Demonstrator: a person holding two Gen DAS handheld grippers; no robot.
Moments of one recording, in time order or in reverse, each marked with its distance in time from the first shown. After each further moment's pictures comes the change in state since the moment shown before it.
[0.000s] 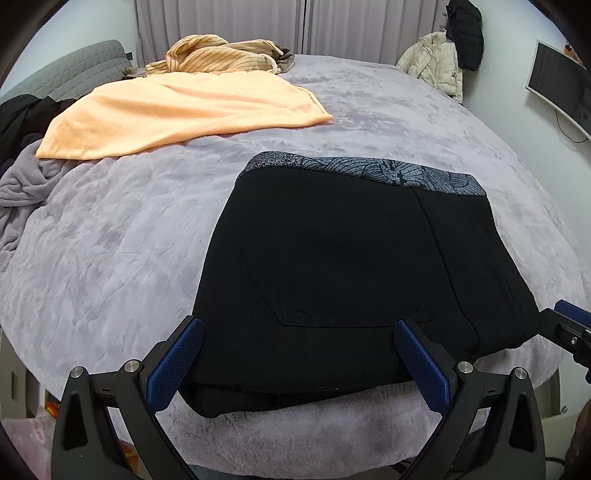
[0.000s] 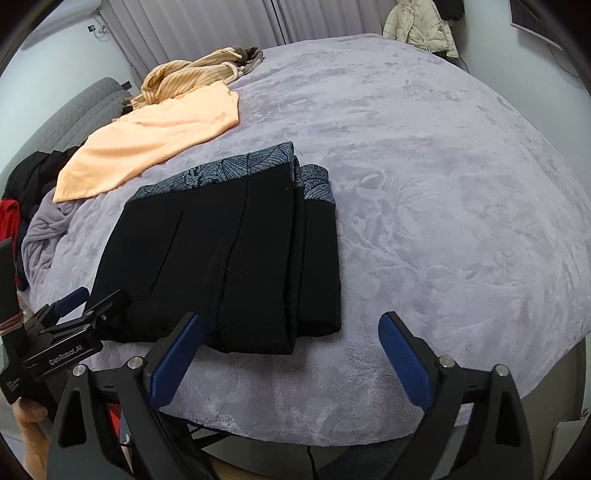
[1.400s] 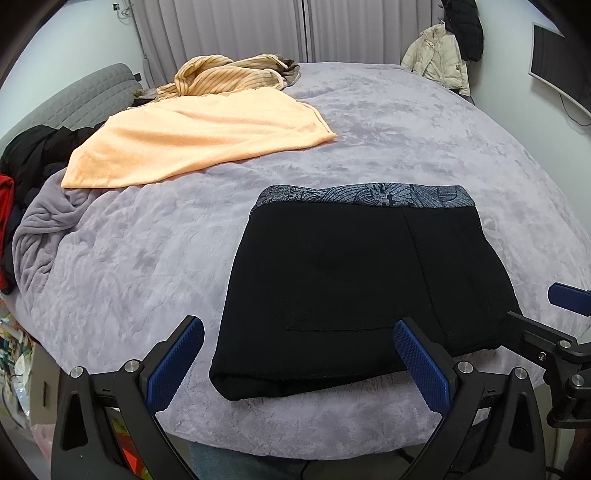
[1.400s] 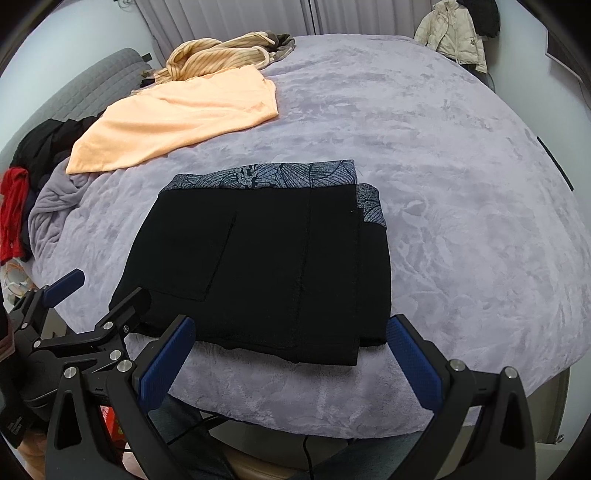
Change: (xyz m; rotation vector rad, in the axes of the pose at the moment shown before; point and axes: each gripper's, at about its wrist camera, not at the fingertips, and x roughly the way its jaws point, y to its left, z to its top) left arm -0.041 -0.016 0.014 0.059 -0.021 0.103; right arm -0.013 0.052 0.023 -0.098 0.077 0.007
